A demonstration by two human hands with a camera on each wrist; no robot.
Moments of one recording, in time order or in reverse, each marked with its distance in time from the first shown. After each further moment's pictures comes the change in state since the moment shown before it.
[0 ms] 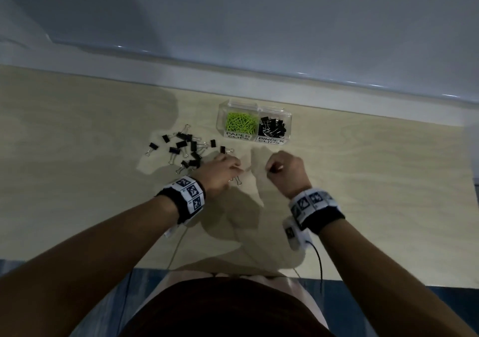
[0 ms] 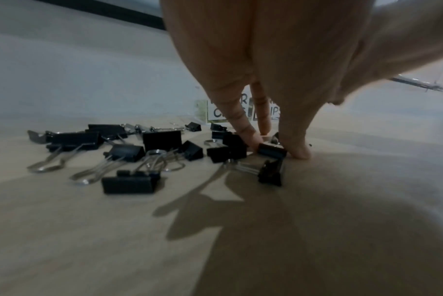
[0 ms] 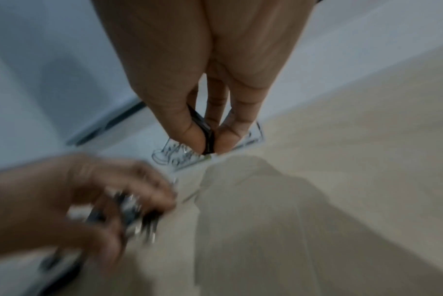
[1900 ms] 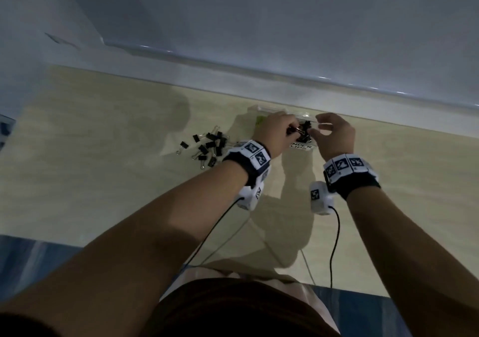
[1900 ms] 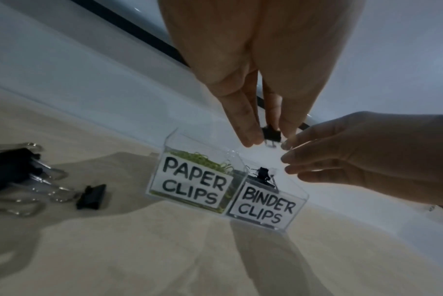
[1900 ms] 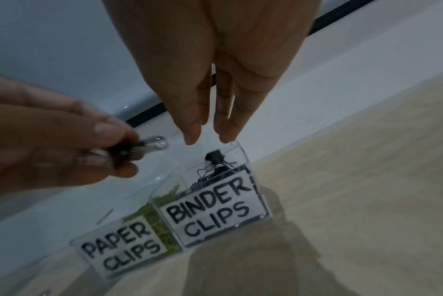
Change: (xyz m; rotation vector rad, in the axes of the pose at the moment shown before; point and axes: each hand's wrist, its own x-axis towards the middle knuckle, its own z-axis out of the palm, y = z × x) left_hand 0.041 0.030 -0.083 -0.558 0.628 -0.118; right_hand 0.074 -0.004 -0.036 0.087 0.296 0.200
